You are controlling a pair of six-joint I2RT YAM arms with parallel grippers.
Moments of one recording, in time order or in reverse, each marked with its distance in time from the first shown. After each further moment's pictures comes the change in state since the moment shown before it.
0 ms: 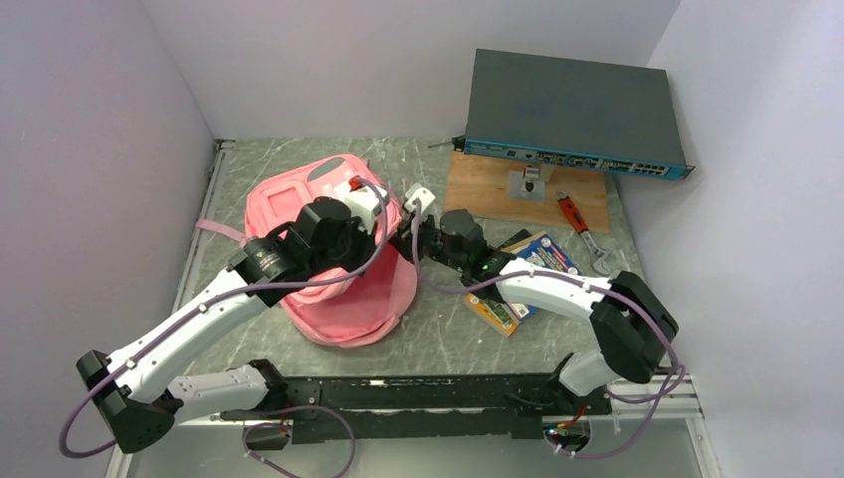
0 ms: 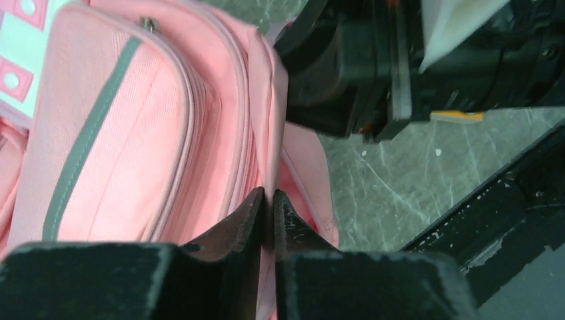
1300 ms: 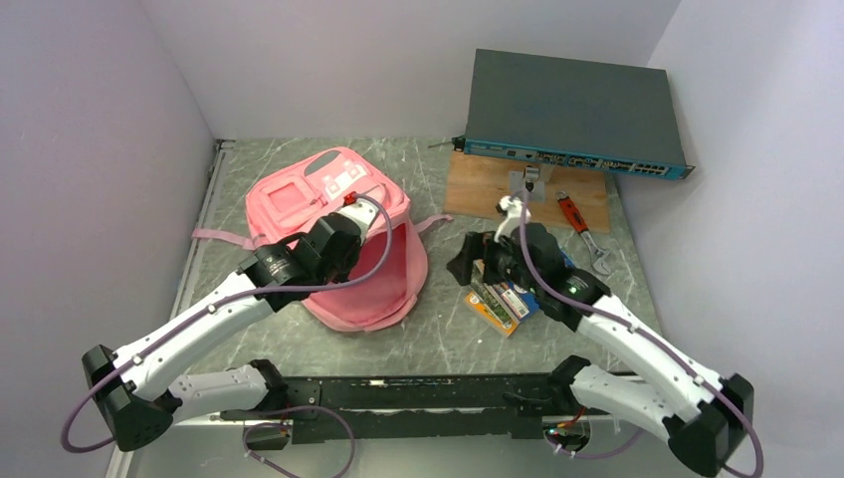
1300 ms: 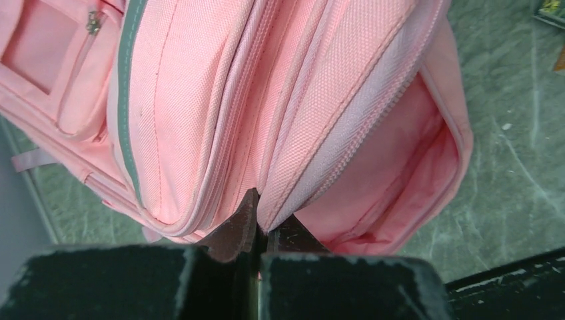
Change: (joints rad) left arm -0.049 -0.004 -0.080 -0.120 -0.384 -0.006; right arm -0.171 -0.518 -0.046 -0.765 0.062 0.470
